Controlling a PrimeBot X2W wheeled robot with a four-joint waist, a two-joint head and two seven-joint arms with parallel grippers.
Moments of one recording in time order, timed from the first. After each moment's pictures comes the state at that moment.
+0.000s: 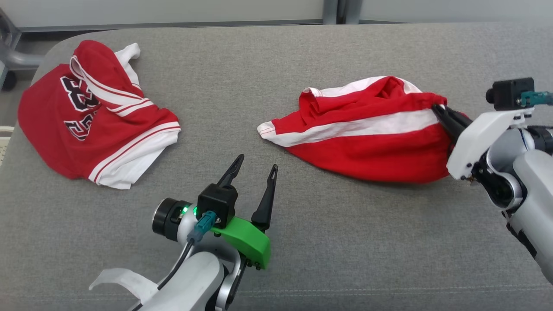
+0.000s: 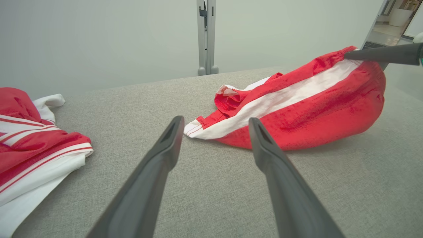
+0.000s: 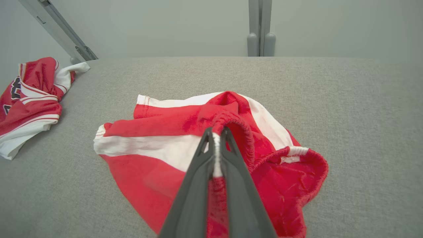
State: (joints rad) left arm -0.49 0.26 -0.91 0.26 -0.63 0.31 -0.20; right arm -0.71 -0.52 0.57 0.52 0.87 0.13 0.11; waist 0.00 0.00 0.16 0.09
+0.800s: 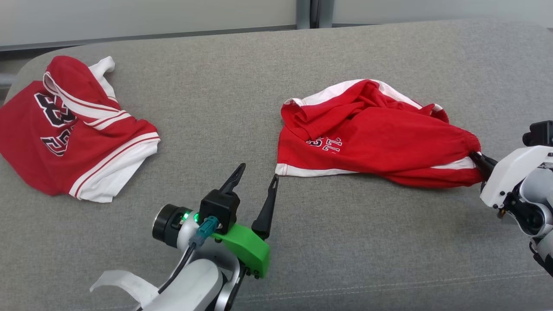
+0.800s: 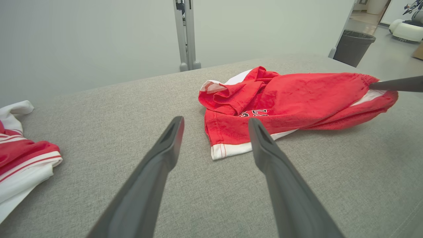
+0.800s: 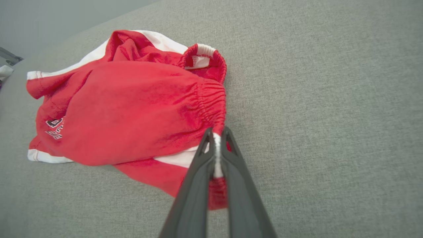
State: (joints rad) left arm -0.47 0.29 -0.94 0.22 -0.63 0.33 -0.16; right arm -0.57 -0.56 0.48 0.66 1.01 0.13 0.17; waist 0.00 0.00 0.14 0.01
